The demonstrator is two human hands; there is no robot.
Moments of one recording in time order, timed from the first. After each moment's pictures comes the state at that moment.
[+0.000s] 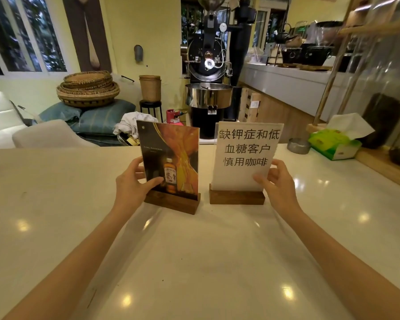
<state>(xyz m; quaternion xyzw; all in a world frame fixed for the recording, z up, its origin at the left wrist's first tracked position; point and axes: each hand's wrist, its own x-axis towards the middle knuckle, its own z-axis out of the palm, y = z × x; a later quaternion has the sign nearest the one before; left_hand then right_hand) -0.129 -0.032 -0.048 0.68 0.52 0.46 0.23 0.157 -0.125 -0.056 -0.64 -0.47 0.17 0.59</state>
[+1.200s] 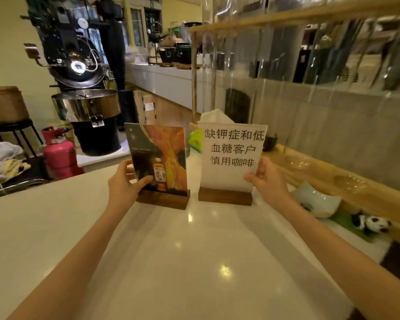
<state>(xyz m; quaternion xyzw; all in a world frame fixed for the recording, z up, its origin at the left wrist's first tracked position) 0.182 -0.012 -0.045 0.78 0.37 0.39 0.33 0.386 -0.238 -0.033 -0.74 -0.35 0.06 0.57</state>
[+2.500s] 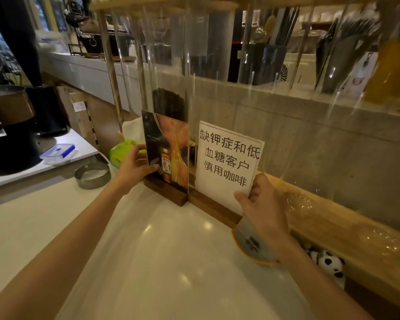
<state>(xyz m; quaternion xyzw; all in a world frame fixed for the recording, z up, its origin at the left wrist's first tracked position) 0.447 -0.010 -0.038 0.79 0.18 0.24 0.54 0.483 -0.294 -0.038 -0.84 -0.19 -0.06 0.51</state>
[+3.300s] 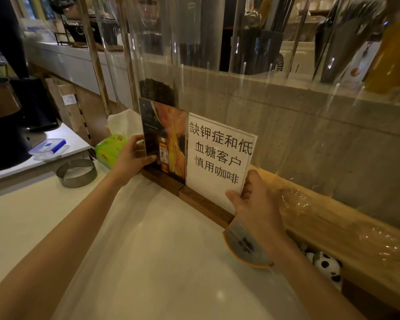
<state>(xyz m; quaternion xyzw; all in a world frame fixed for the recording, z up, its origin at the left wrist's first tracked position) 0.480 -0.013 -0.043 0.78 0.16 0.25 0.55 0.487 -0.296 -0.040 -0.84 -0.21 -0.04 0.49</state>
